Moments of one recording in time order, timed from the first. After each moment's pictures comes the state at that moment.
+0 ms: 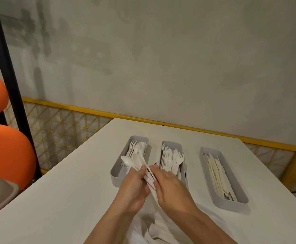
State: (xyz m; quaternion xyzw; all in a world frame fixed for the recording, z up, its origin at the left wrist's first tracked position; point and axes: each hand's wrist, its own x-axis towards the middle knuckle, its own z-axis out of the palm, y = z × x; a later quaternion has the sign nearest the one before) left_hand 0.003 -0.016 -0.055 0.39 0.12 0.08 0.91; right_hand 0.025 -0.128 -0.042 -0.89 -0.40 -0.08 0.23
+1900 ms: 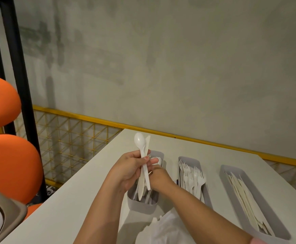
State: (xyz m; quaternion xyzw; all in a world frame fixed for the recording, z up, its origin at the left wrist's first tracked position) left_hand 0.036 0.084 -0.007 0.52 0.08 0.10 0.84; right_hand 0.095 -0.007 -0.032 -0.89 -0.23 0.12 0.38
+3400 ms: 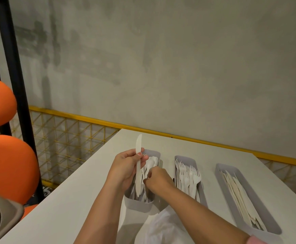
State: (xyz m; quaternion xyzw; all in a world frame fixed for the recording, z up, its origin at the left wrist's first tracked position) left_hand 0.040 0.078 -0.011 0.51 0.14 0.19 0.83; right_hand 0.108 -0.009 -0.053 -0.96 -0.18 0.05 0.21
